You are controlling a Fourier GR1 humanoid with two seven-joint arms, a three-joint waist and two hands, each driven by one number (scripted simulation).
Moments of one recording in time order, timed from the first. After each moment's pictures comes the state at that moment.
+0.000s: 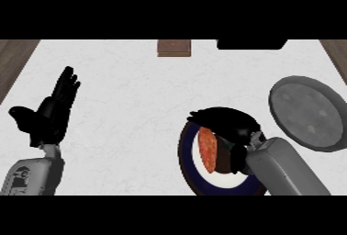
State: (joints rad) left arm -0.22 0.18 0.10 -1.50 0.00 0.06 0.10; right arm -0.44 -0.24 0.41 -1.44 0.83 0.70 -0.03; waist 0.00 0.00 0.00
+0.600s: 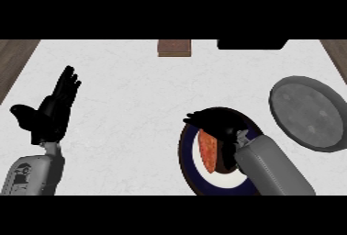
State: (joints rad) left arm -0.23 0.18 0.12 -1.46 0.00 0.04 0.07; right arm -0.47 -0.17 0.42 -1.28 0.98 0.66 -0.09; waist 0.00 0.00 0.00
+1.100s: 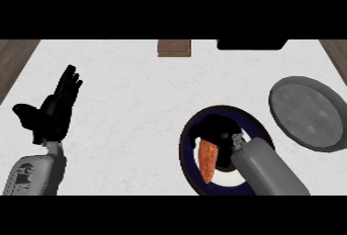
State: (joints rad) left arm -0.24 0.16 0.11 -1.47 -0.02 0.05 0.08; right arm -0.47 -0.16 0.45 -1.21 1.05 0.62 -0.22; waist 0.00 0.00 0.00
